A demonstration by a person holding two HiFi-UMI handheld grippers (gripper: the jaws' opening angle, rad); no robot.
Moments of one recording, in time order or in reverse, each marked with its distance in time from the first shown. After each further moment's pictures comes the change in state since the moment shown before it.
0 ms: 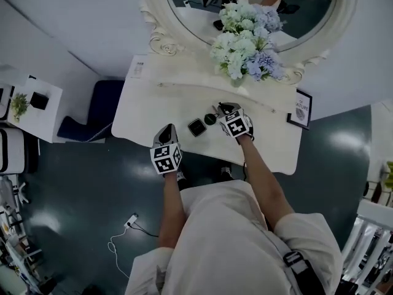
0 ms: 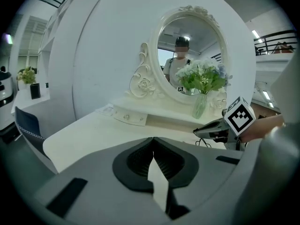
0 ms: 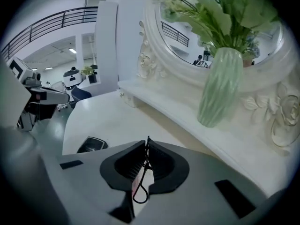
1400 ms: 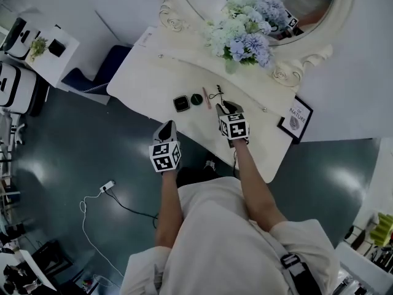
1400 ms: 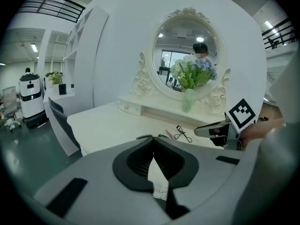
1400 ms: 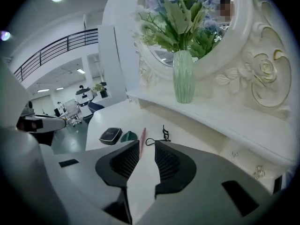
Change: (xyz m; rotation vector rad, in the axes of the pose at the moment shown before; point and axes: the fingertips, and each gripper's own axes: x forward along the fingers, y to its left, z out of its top) left arm -0.058 -0.118 -0.064 -0.081 -0.057 0.225; right arm -0.065 -0.023 -0.064 0.092 -0.134 0.146
